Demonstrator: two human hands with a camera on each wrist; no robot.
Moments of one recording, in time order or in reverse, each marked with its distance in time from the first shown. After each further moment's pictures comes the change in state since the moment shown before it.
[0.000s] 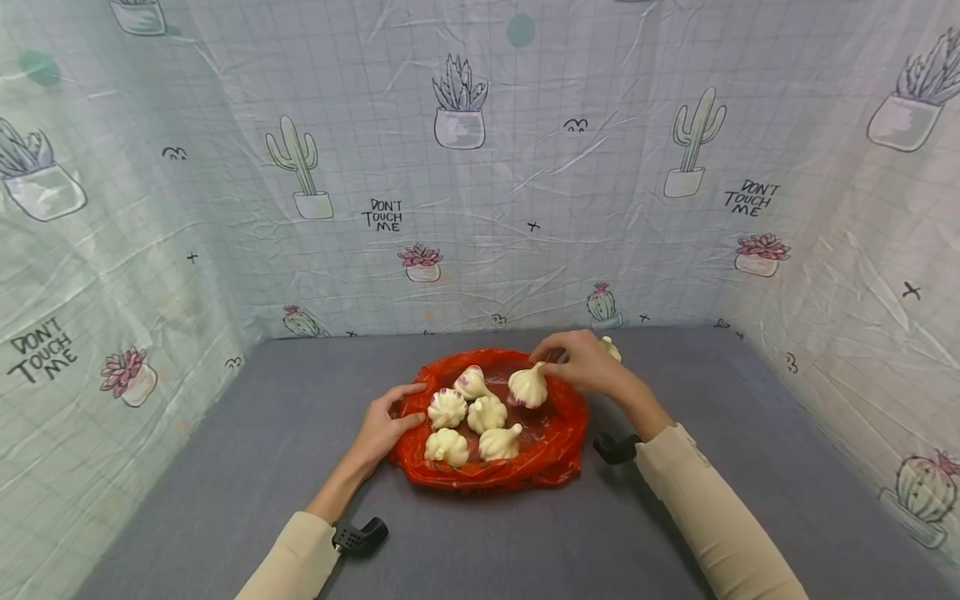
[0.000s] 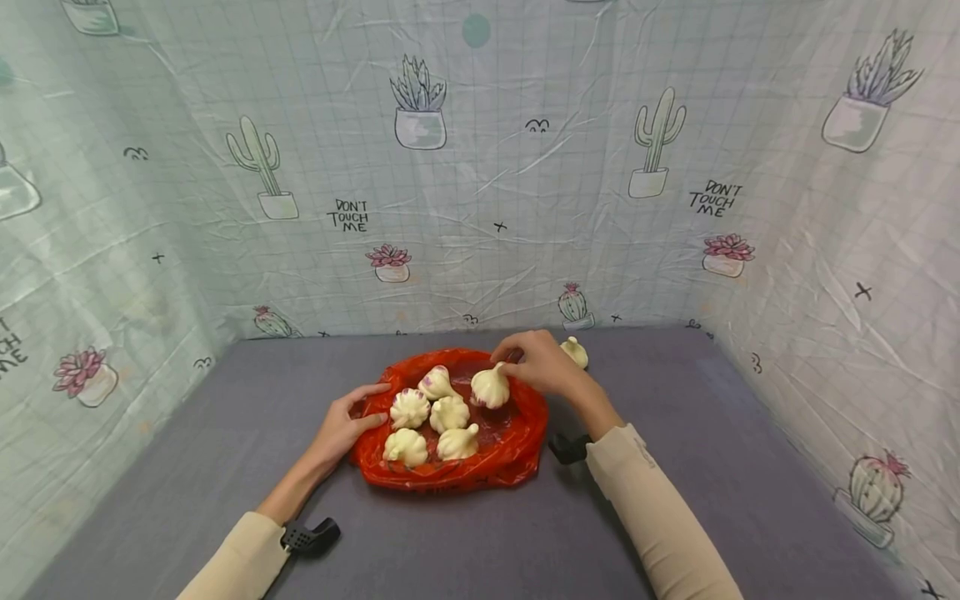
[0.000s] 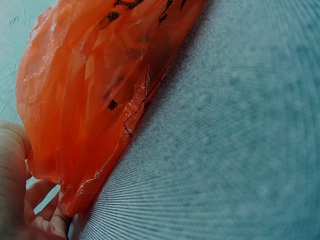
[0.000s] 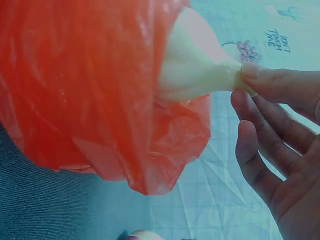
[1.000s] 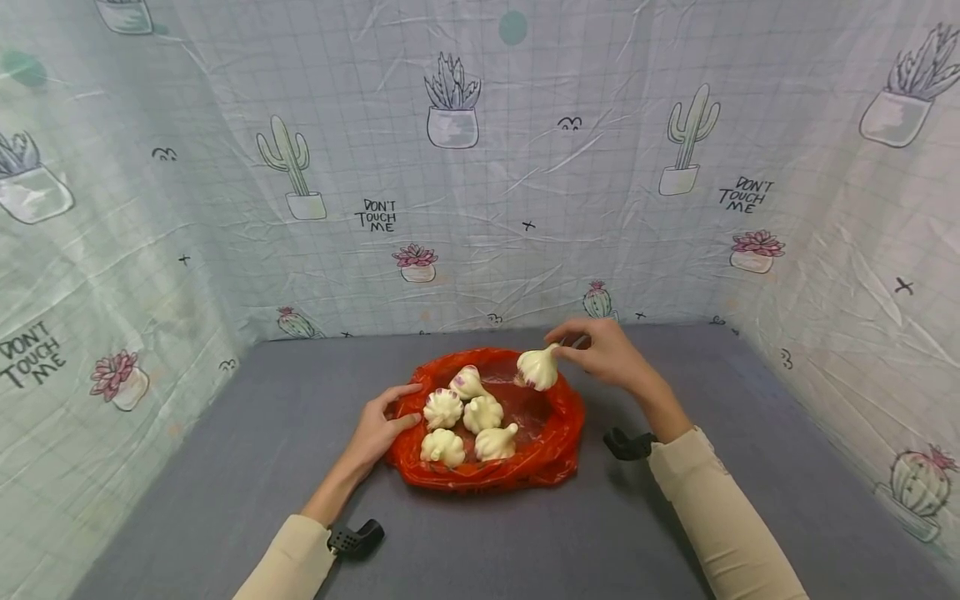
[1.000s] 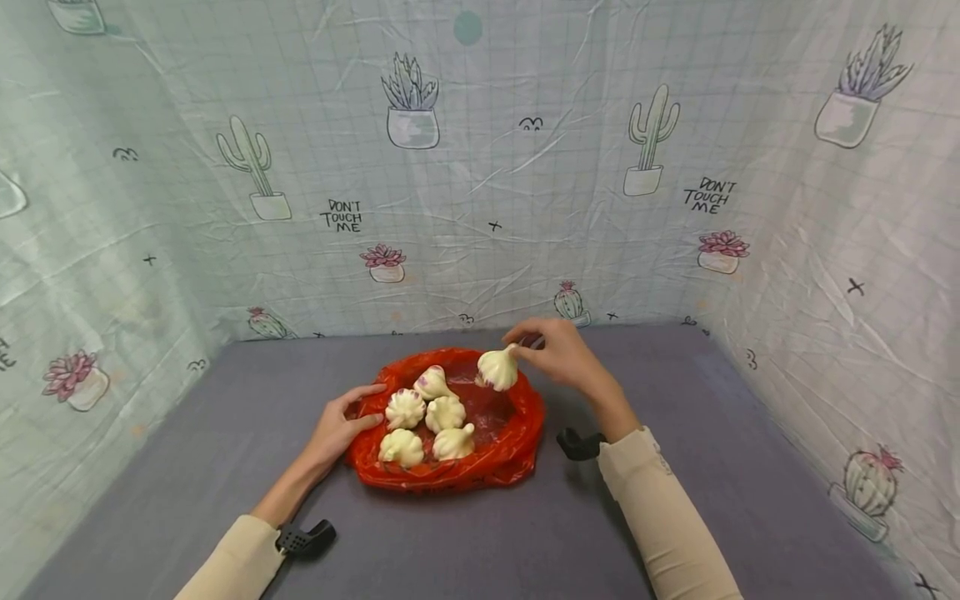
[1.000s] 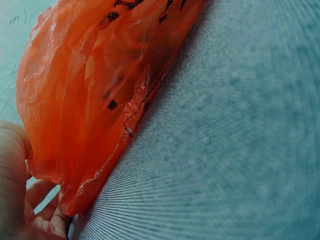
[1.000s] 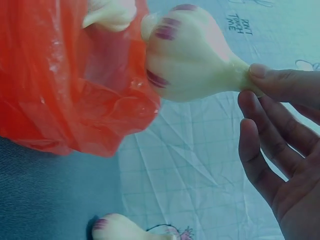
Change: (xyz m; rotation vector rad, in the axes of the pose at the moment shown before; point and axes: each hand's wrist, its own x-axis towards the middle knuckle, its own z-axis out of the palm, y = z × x) left_hand 0.000 0.001 0.000 -0.003 -0.007 -0.005; right_hand -0.017 0.001 -0.026 0.114 0.159 0.010
